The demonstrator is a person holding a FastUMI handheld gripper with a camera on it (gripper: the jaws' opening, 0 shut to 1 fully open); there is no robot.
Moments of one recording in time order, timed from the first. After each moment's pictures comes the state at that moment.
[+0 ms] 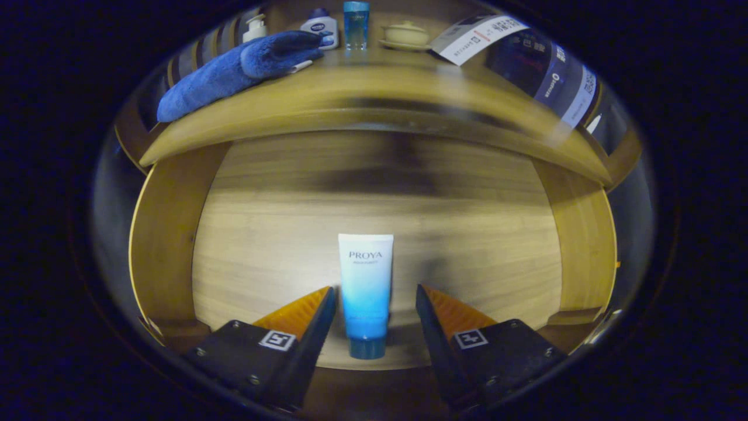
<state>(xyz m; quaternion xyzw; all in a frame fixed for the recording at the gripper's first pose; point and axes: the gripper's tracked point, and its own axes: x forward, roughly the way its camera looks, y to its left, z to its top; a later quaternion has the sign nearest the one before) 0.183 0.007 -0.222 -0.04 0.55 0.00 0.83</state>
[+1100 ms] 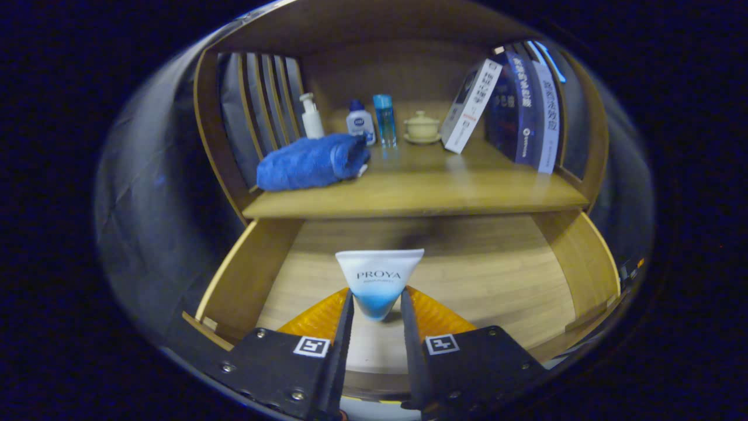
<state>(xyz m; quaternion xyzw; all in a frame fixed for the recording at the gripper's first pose) 0.170 0.039 -0.107 0.06 0.29 0.09 0.95</state>
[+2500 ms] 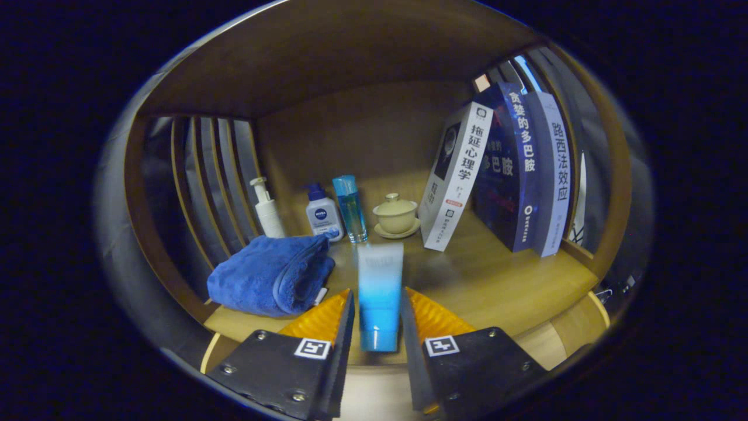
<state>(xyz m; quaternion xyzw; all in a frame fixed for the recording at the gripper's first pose) 0.340 0.003 -0.055 0.09 0.18 0.03 0.98</state>
